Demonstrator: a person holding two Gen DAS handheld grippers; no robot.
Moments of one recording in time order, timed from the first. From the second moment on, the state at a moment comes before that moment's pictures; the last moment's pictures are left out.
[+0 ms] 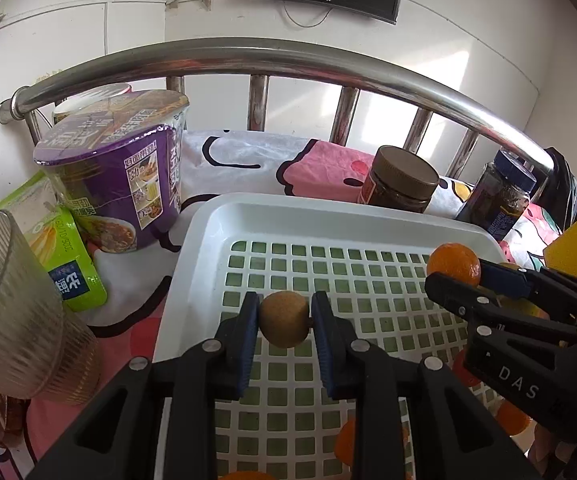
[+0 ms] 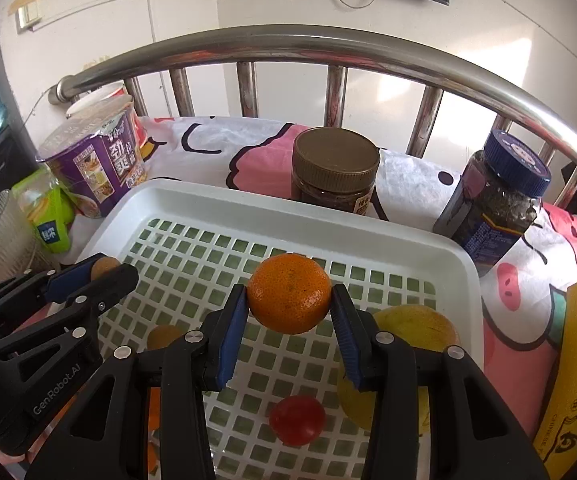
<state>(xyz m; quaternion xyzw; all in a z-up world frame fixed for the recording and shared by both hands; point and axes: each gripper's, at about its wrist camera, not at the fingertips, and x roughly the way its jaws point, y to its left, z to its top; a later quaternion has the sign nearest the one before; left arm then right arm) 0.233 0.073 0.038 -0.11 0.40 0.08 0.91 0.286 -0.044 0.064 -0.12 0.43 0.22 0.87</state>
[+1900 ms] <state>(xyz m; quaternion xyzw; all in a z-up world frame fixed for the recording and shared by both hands) 0.082 0.008 0.155 -0.07 0.21 0.03 0.97 0.089 -0.183 0.137 -0.01 0.21 0.15 0.97</state>
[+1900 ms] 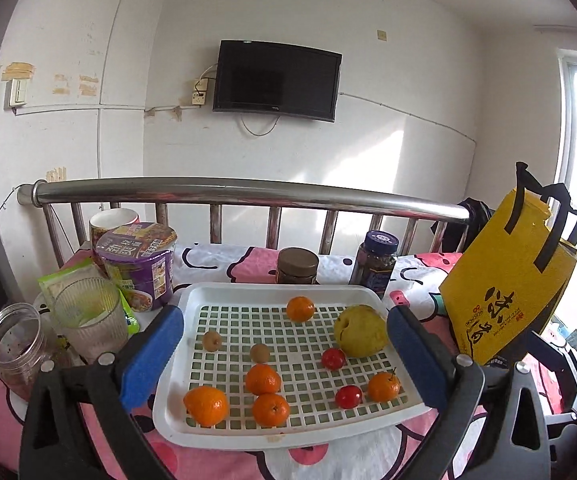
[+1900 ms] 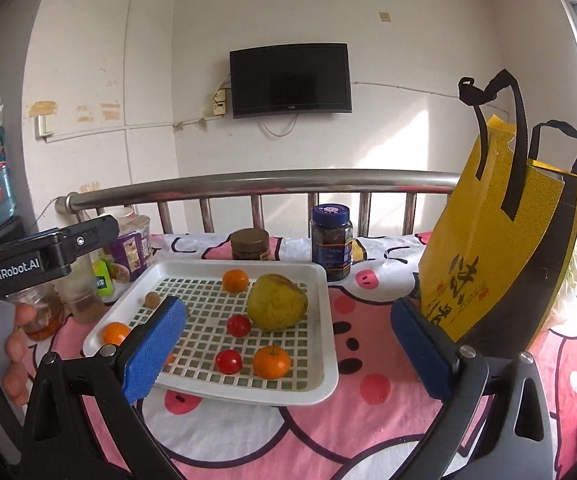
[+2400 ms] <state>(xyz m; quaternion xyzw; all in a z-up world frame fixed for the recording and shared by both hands) 0.022 0.006 0.122 -0.04 0.24 0.03 0.97 0.050 -0.167 0.102 -0.04 0.24 0.18 0.95</state>
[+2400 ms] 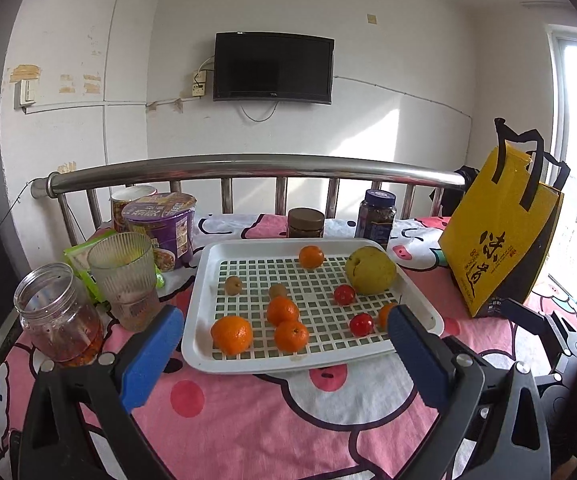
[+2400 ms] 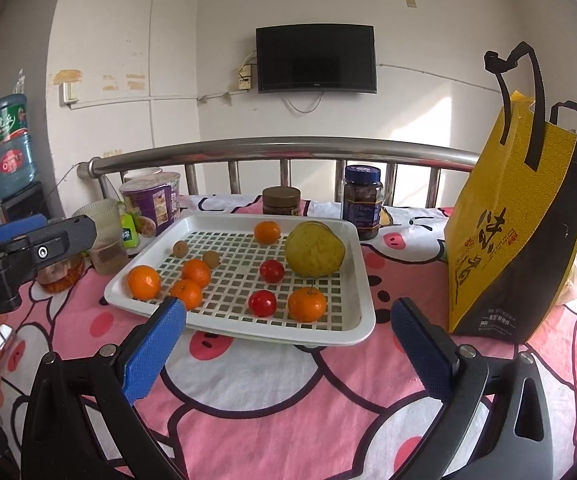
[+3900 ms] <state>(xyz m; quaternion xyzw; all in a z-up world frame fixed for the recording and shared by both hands) 0.044 0.005 0.007 -0.01 0.43 0.04 0.90 0.070 -0.163 0.017 -0.05 0.44 0.16 0.88</state>
